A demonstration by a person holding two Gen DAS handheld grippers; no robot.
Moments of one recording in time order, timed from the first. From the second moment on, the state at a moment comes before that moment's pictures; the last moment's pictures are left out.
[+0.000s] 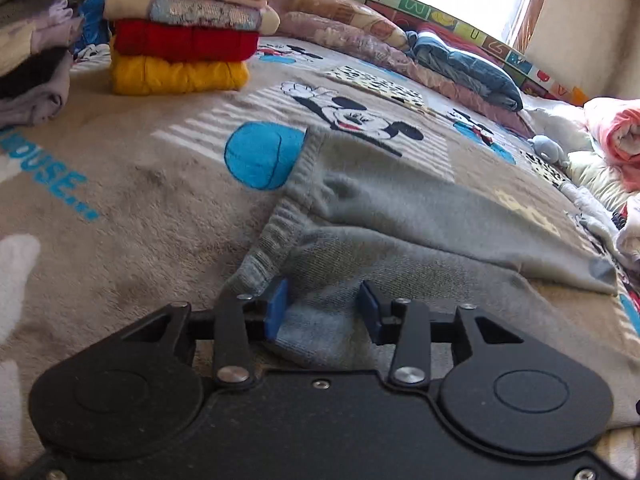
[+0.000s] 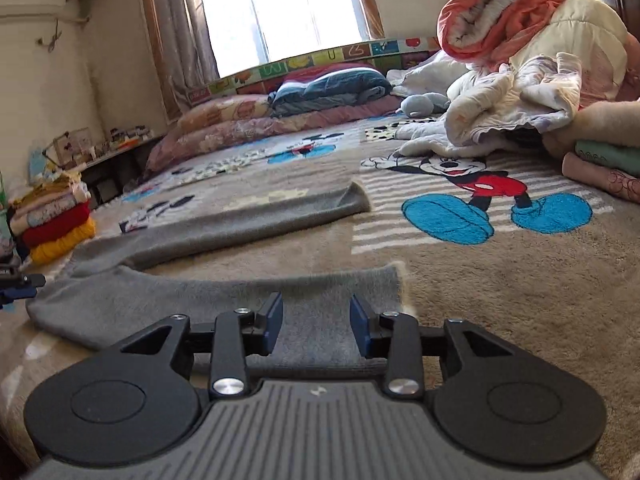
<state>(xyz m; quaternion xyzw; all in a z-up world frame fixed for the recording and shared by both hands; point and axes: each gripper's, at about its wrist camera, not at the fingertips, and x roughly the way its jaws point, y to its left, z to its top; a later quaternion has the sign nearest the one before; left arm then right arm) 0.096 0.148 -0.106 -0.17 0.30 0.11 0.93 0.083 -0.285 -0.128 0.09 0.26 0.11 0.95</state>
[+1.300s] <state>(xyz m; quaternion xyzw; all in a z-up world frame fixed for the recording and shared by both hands) 0.056 0.082 -0.105 0.38 0.23 0.04 0.89 0.021 -0.247 -0.125 -0.23 0.22 0.15 0.94</state>
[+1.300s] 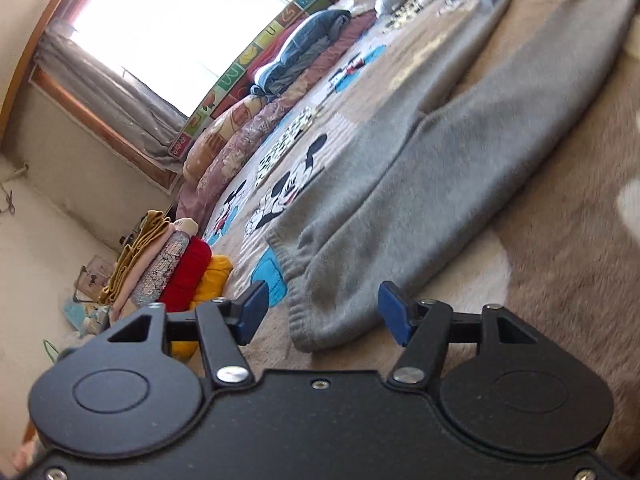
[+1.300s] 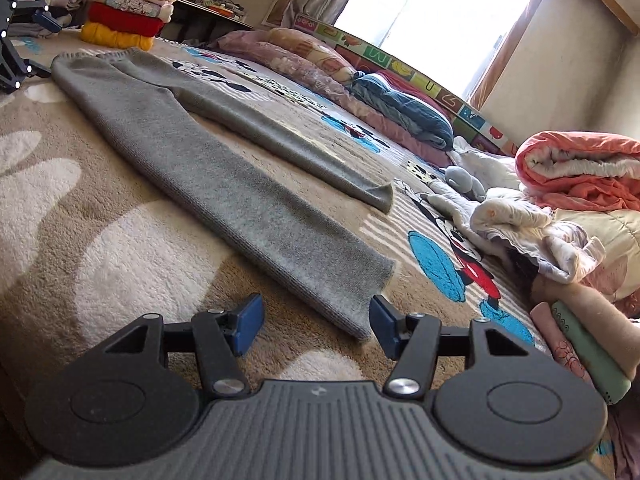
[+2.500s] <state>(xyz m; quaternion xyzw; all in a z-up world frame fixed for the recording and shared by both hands) 0.112 0.121 -0.071 -0.20 0.20 -0.09 0.95 0.324 -0.347 -0.132 0.51 0.25 0.09 0.82</state>
